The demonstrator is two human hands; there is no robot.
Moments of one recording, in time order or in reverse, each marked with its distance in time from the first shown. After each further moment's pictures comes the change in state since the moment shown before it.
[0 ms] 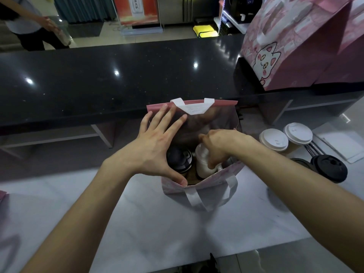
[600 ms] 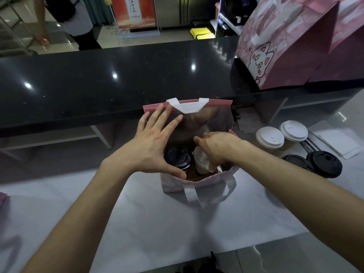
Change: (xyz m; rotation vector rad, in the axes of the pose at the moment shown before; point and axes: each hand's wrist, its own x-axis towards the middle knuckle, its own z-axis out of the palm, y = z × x) left_hand -0.003 0.004 -0.004 -0.001 0.021 -0.029; right_hand -0.009 -0.006 0.017 -0.133 0.106 -0.055
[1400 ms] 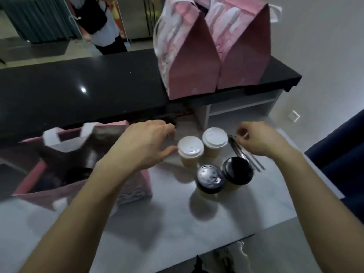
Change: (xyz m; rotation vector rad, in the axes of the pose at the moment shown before) left_hand 0.152 0.238 -0.013 0.079 0.209 0.069; right_hand -0.188 0.305 0.125 0.536 0.293 0.604
